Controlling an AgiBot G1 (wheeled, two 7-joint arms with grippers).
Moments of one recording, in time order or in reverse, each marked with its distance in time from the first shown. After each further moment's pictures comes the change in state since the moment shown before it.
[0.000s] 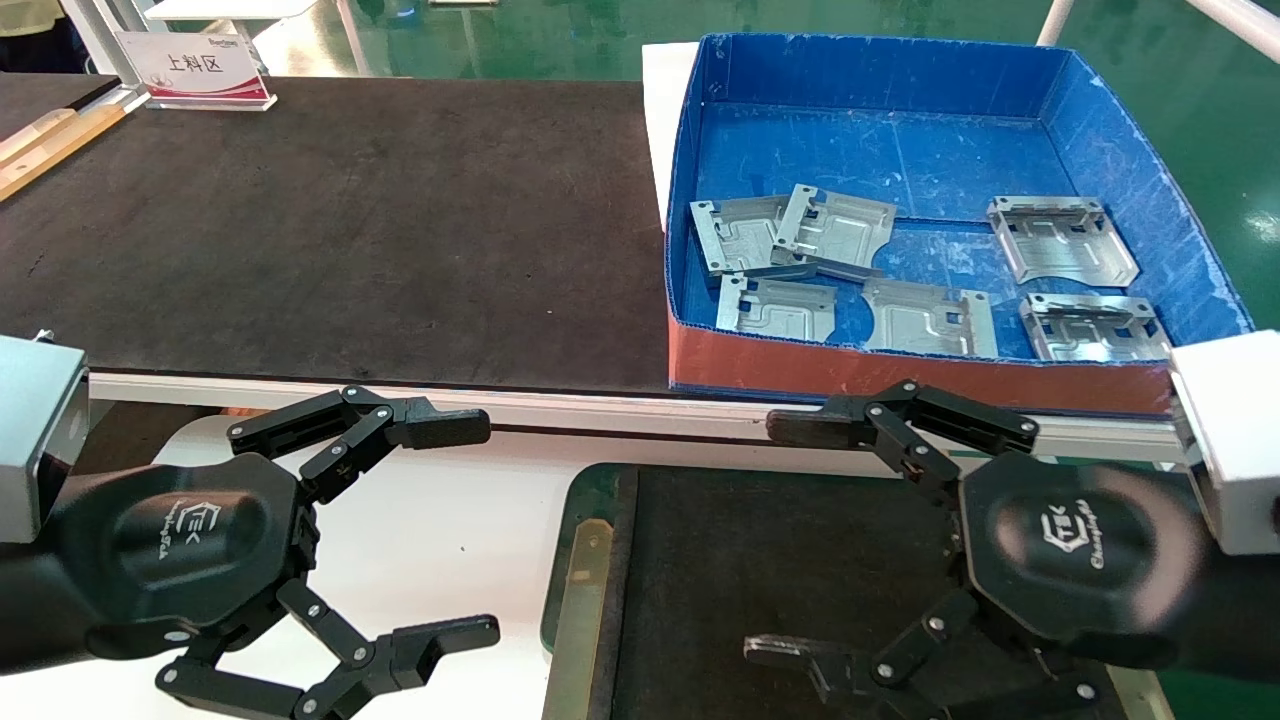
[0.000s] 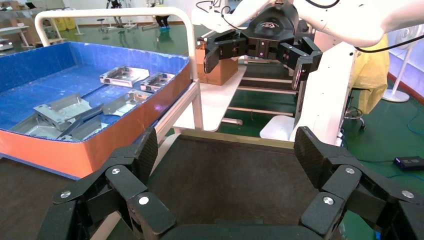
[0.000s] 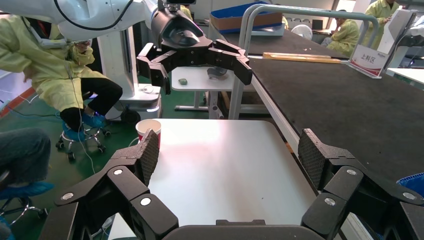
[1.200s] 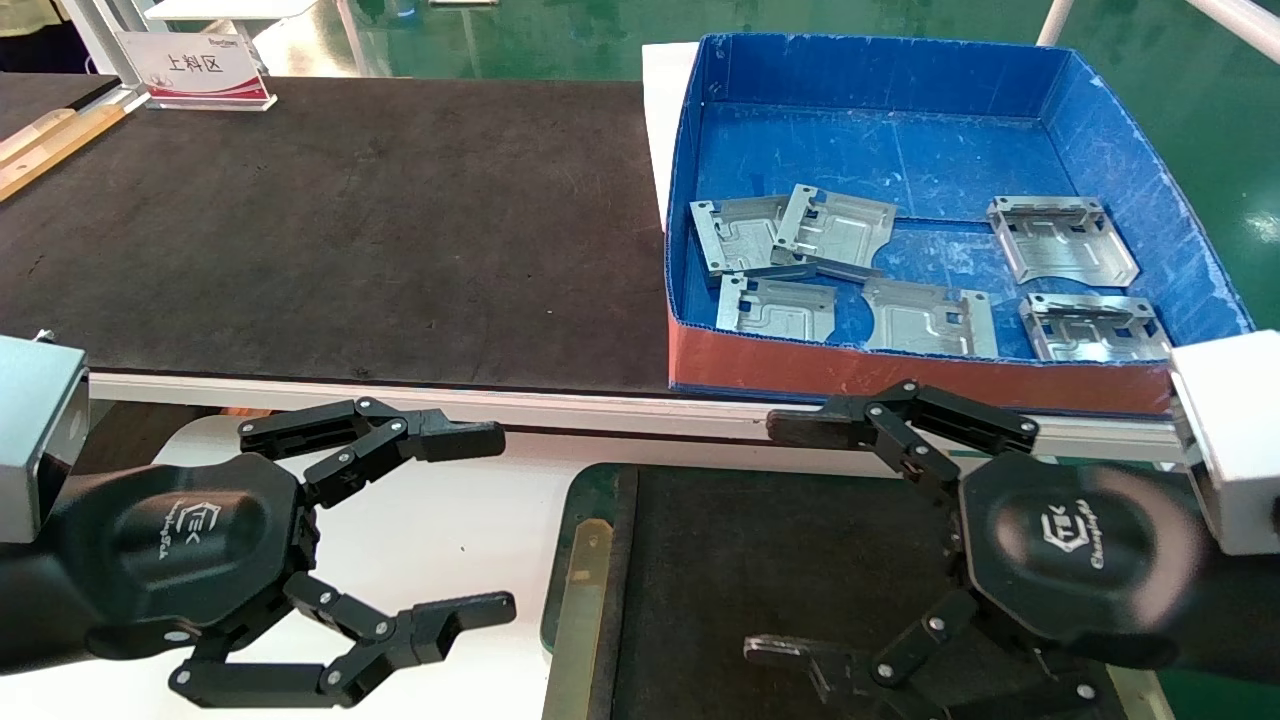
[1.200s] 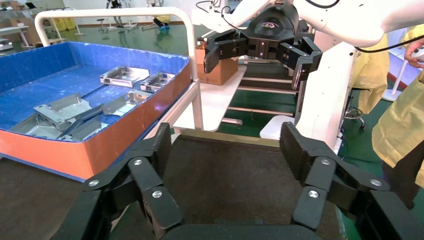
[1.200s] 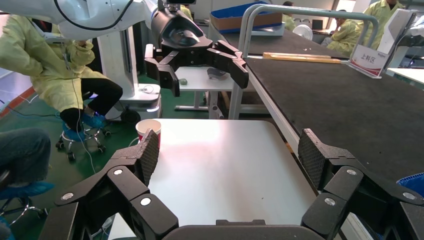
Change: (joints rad) left arm 0.000 0.000 0.000 0.000 0.000 0.000 0.000; right arm 0.000 0.000 0.000 0.000 0.000 0.000 0.000
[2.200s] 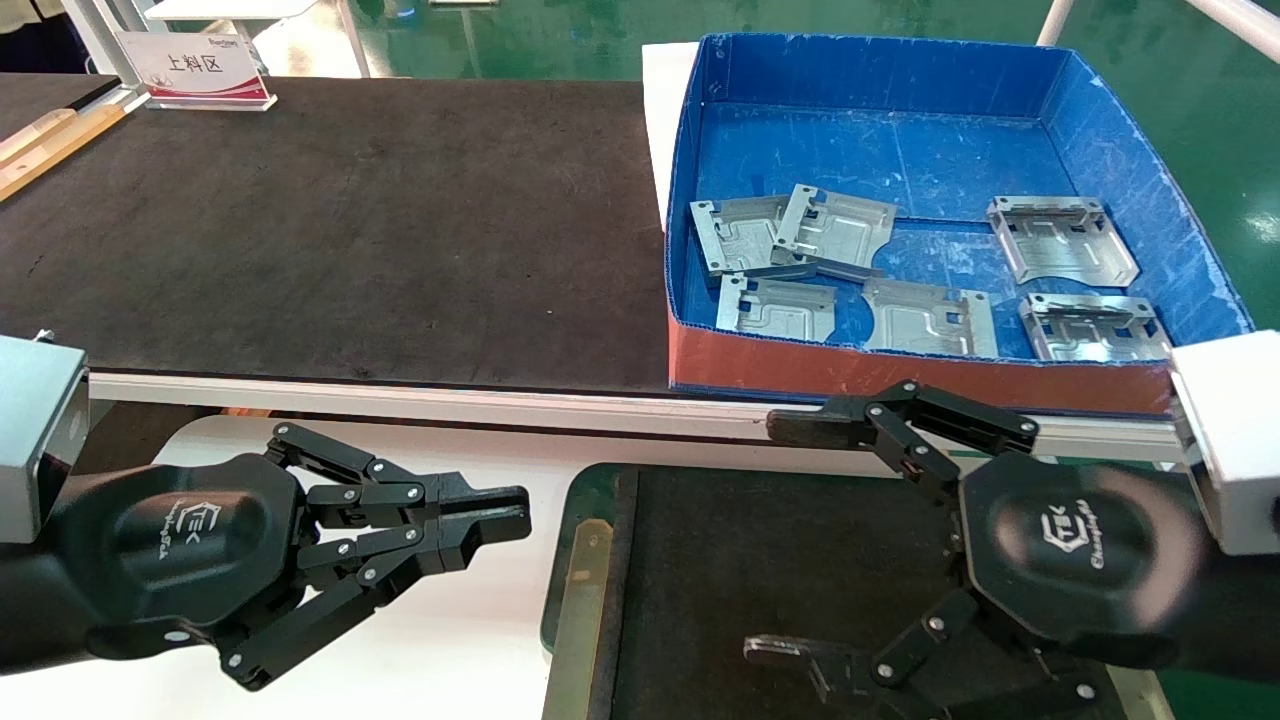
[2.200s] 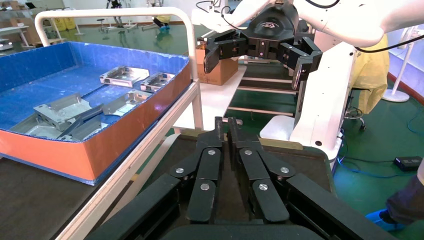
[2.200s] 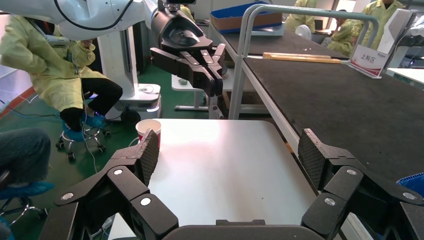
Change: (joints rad) left arm 0.000 0.000 0.000 0.000 0.000 0.000 0.000; right arm 0.000 0.000 0.000 0.000 0.000 0.000 0.000
